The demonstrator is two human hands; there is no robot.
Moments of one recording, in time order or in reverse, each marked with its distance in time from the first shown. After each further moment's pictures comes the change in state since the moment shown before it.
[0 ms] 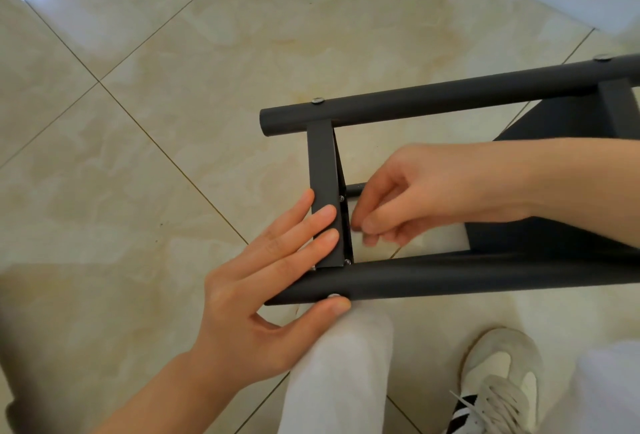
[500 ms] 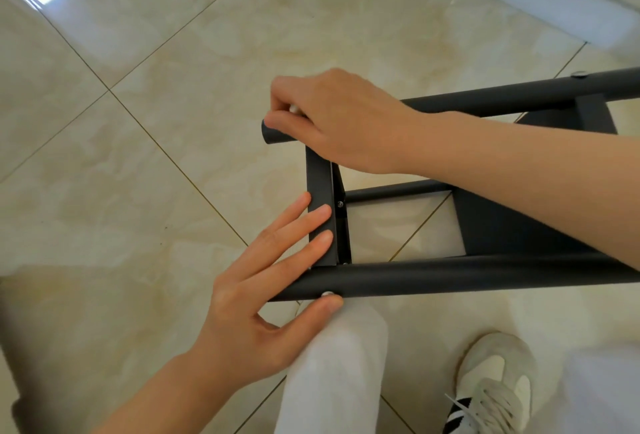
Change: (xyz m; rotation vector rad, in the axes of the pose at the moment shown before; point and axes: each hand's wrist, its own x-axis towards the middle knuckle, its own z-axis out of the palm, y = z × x) left_hand 0.000 0.007 -0.002 0.049 -0.042 -0.032; right_hand 0.037 -0.066 0.005 -0.833 0.642 -0.632
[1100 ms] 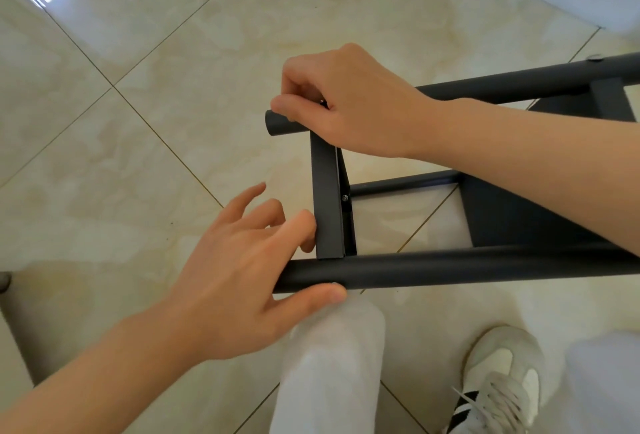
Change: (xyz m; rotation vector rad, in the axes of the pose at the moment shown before) left_hand 0.034 0.008 -0.041 0.541 -0.458 -0.030; right_hand 0.000 0.005 -0.002 0.137 0.088 -0.004
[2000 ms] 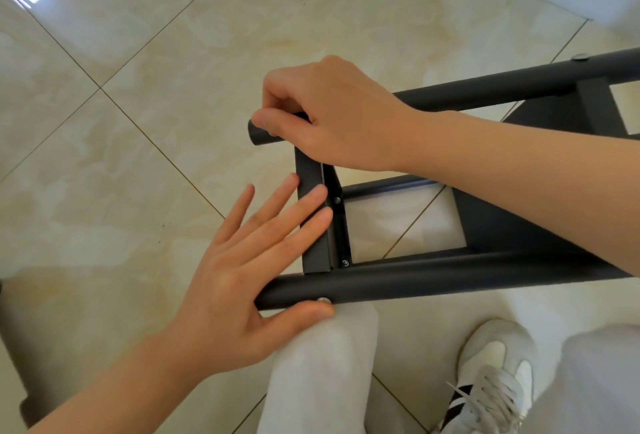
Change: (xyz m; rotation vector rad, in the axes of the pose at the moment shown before) left_hand -0.009 -0.001 0.032 -0.206 0.199 0.100; right_hand -0.008 -0.005 0.005 -0.013 -0.024 0.014
